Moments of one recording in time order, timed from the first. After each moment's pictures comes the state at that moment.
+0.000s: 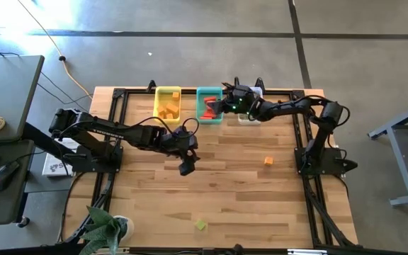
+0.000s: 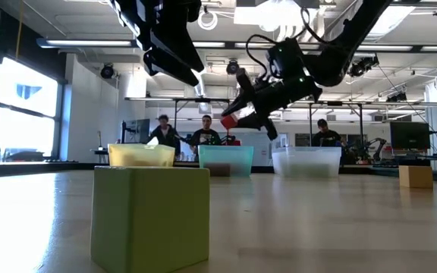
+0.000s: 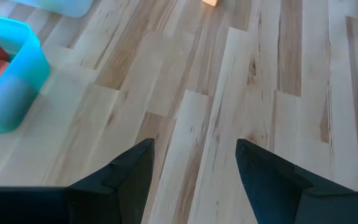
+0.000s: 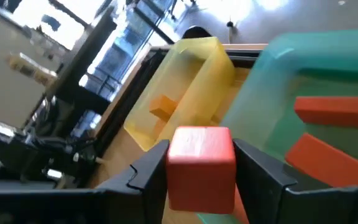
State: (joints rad) left arm 0.03 1.49 1.06 -0.39 -0.15 -0.31; right arm -0.51 1.79 0.90 0.56 -0.15 0.76
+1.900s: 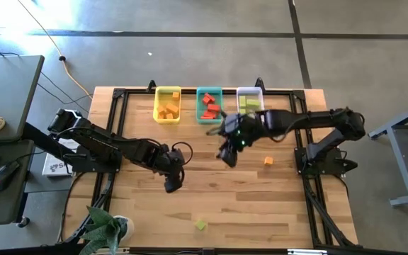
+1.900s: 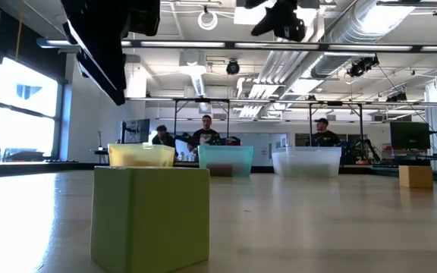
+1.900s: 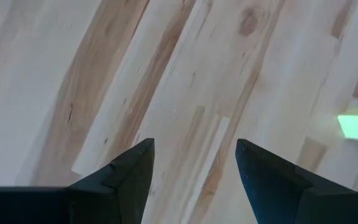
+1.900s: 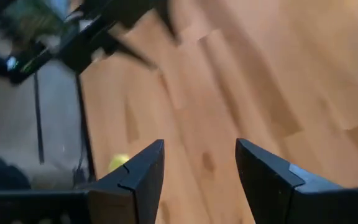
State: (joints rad) left arm -0.18 1.49 1.06 -0.75 -0.14 -0.69; right arm 0.02 1.54 1.46 -0.75 -0.17 0.54
